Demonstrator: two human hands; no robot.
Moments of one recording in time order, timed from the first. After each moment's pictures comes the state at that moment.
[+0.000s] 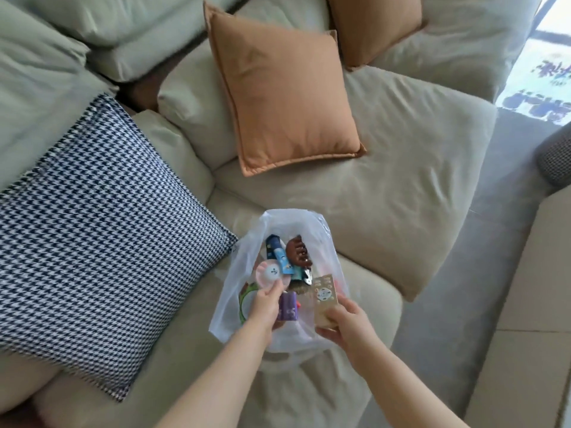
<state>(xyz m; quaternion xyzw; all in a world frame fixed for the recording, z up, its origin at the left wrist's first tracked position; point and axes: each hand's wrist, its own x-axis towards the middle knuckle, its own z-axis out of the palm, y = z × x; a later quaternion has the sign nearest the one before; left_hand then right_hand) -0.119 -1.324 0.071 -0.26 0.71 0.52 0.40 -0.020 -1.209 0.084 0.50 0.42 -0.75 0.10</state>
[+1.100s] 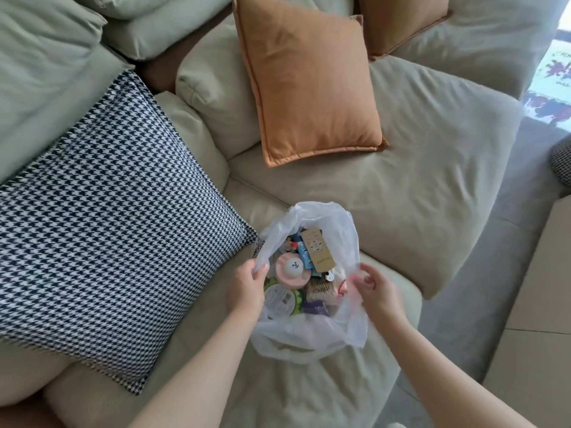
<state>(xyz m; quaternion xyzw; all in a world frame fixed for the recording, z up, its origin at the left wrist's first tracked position) -0.174 -1.385 0.081 -0.01 0.94 0.26 0.20 -0.059 -1.200 0.066 0.48 0.70 -0.53 0.06</state>
